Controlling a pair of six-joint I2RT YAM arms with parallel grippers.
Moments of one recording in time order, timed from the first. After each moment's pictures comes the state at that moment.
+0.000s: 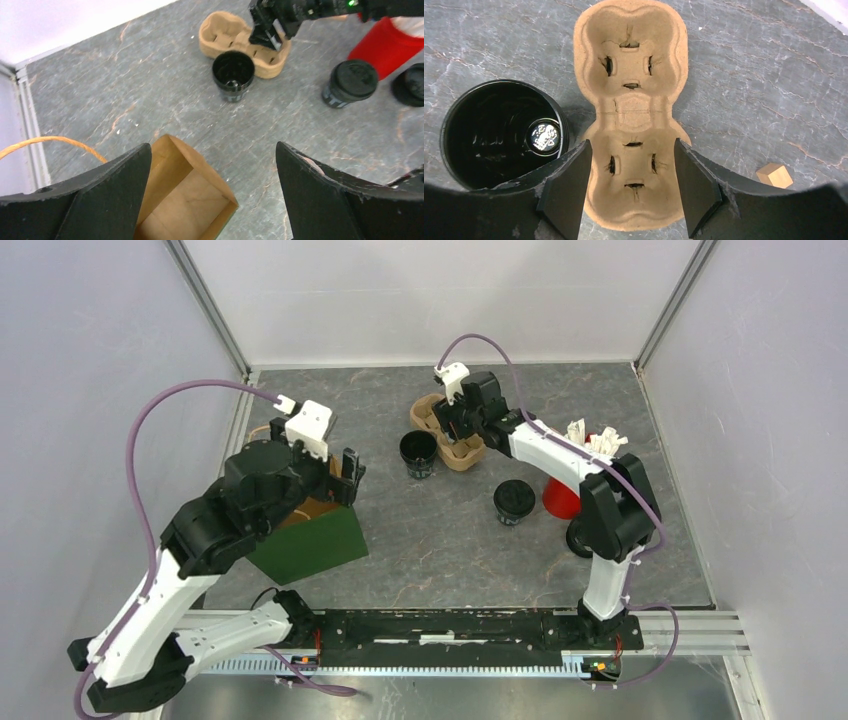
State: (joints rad) left arm -0.81 0.85 1.36 -0.85 -0.35 -0.08; right arm 0.56 1.85 1.44 -0.17 0.03 -0.10
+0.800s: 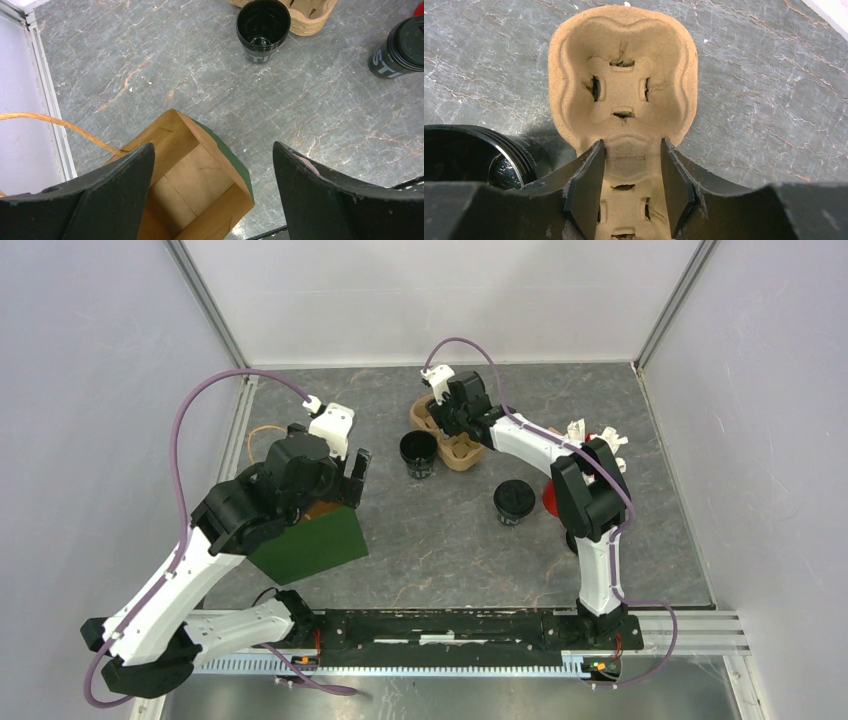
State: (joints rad) left arm -0.81 0.95 1.36 -1.00 -0.46 -0.14; right arm 0.56 2.06 1.58 -0.15 0.05 -0.18
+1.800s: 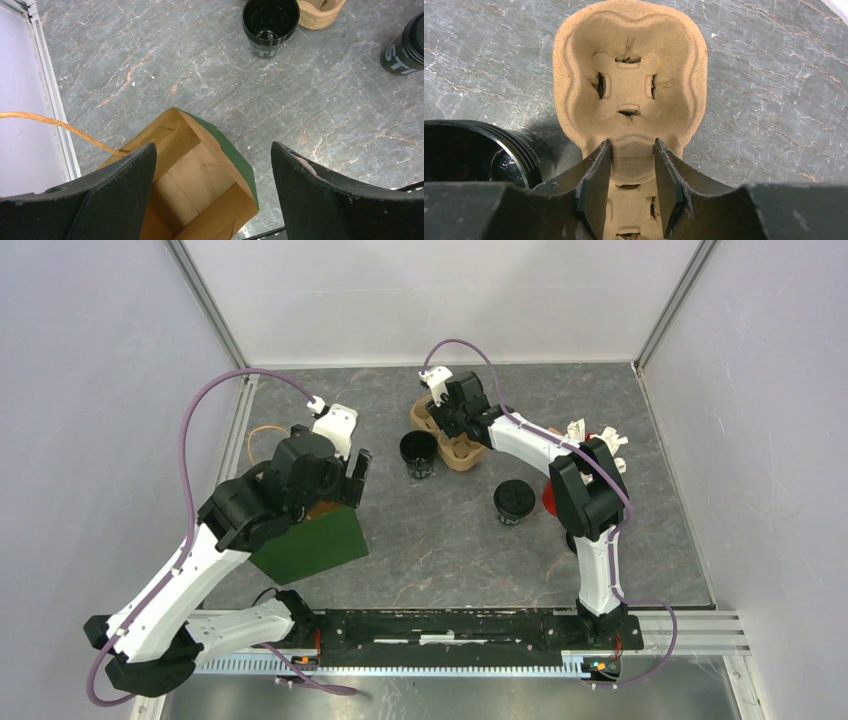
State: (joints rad) left arm -0.80 0.96 1.34 -1.00 -0.47 -0.14; right arm 0.56 2.08 1.60 -0.18 0.04 -0.18
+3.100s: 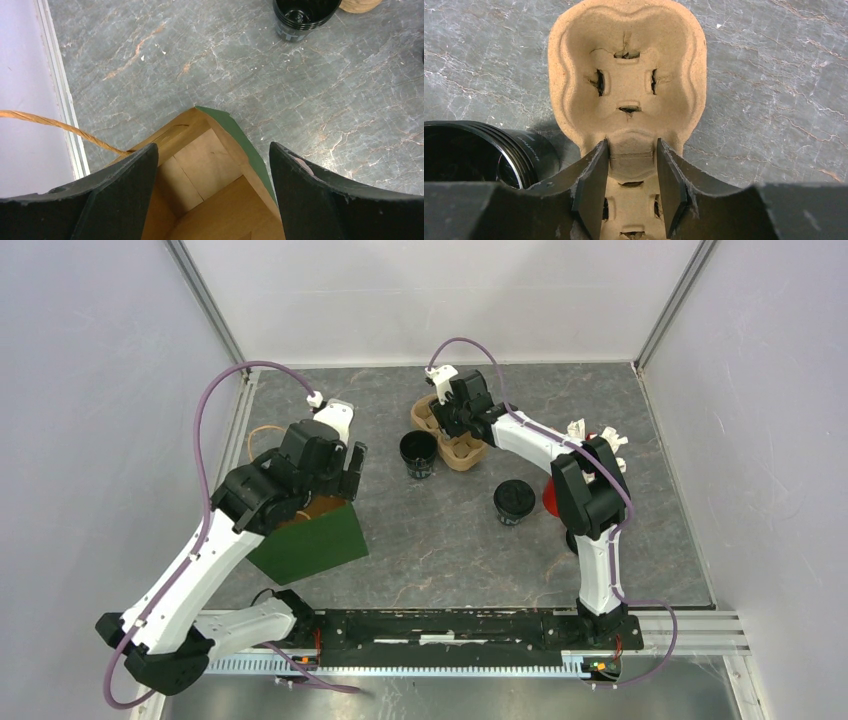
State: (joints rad) left arm -0.68 1.03 1.33 -1.03 -0.43 -0.15; right arm 0.54 2.08 1.60 -0.20 0.01 -0.12
